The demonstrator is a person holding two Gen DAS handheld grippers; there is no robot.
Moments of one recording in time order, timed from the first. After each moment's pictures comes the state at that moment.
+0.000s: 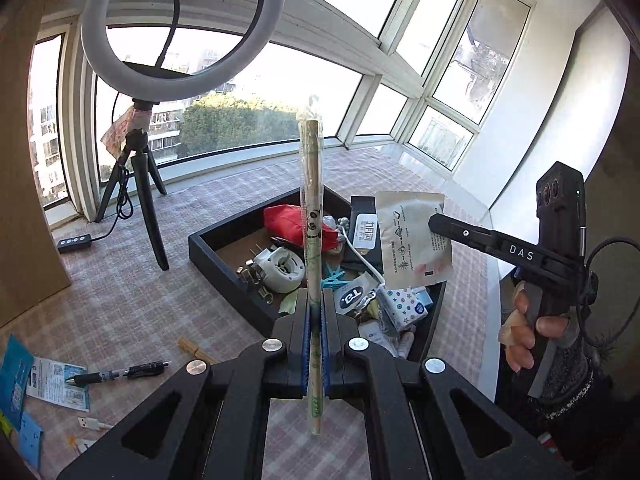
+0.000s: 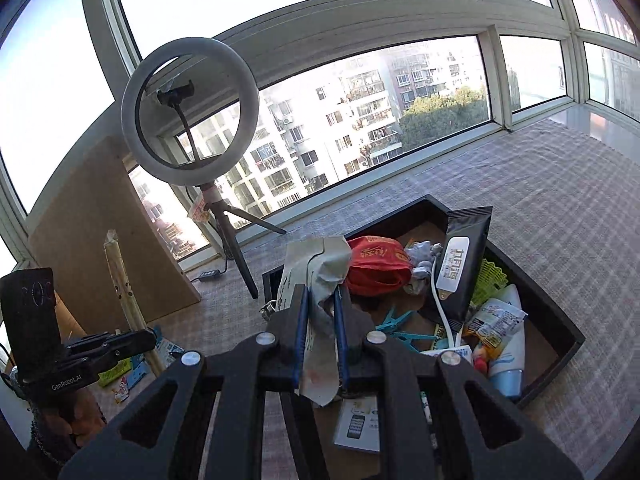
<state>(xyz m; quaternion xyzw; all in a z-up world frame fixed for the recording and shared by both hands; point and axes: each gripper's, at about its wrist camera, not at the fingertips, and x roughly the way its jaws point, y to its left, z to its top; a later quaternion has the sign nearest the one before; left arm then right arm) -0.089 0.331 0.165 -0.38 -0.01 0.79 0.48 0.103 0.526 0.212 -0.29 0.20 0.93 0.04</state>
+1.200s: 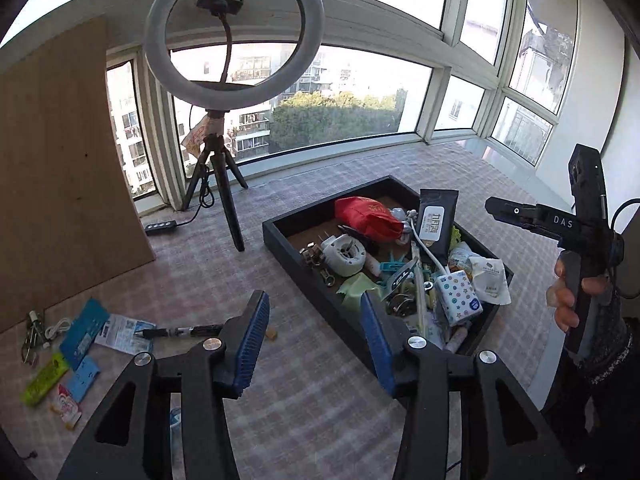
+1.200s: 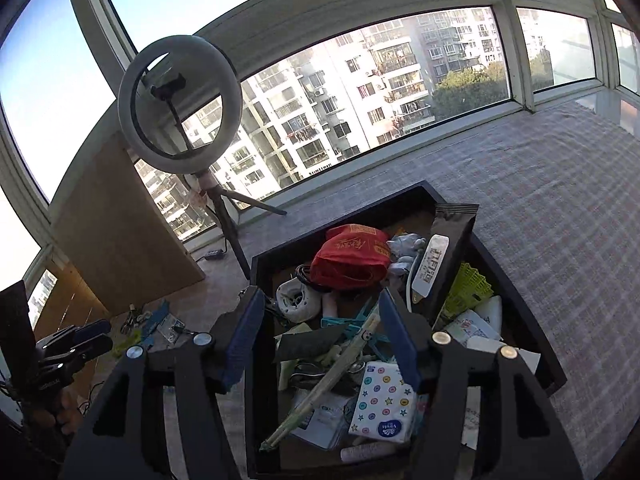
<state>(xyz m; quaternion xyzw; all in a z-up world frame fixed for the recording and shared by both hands) -0.033 0.281 0.178 -0.39 0.08 0.88 0.26 0.089 0.579 0.198 -0.34 0.20 0.92 -0.06</state>
